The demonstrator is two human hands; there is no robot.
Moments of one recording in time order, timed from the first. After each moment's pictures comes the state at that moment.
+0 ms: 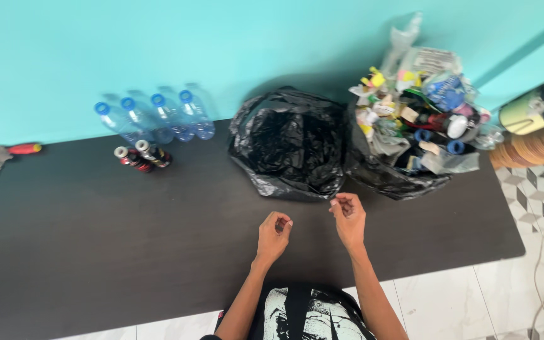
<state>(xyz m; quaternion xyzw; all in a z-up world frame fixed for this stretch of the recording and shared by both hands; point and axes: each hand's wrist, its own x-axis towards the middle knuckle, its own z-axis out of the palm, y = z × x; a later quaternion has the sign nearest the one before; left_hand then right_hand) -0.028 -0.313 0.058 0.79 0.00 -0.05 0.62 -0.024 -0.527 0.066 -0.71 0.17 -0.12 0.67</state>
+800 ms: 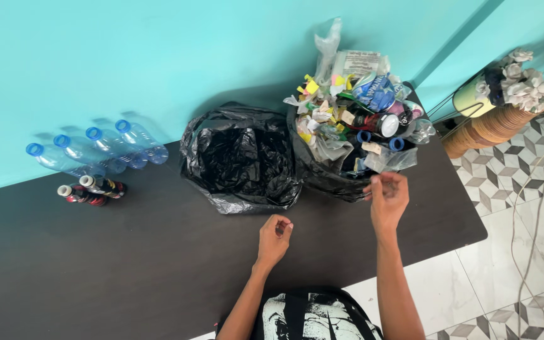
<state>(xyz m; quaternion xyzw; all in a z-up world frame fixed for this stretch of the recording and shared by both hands) -0.012 -0.424 0.063 0.78 -0.05 -0.10 0.62 -0.009 -0.691 0.142 -0.68 0.17 -0.31 0.64</state>
